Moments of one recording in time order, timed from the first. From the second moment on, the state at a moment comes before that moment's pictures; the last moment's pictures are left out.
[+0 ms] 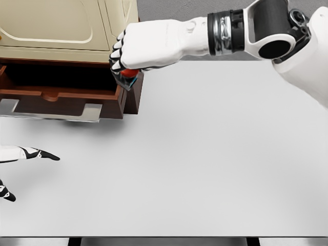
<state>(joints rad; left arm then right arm) -0.53 1.45 -1.00 -1.64 0.46 -0.61 -0.61 -1.24 -0.45 0.91 -1.56 0.29 -0.61 0.61</state>
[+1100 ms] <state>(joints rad) -0.53 1.44 -1.00 -1.64 0.46 -0.61 -0.61 -1.36 -0.04 1.02 -0.99 0.30 -0.61 0.61</state>
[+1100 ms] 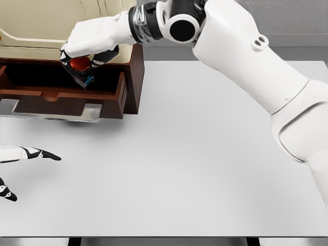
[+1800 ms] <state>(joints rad) -0.53 1.43 -1.00 -1.65 0.45 -0.61 -0.61 -1.35 -0.06 1.02 -1.11 0.36 -0.61 0.61</state>
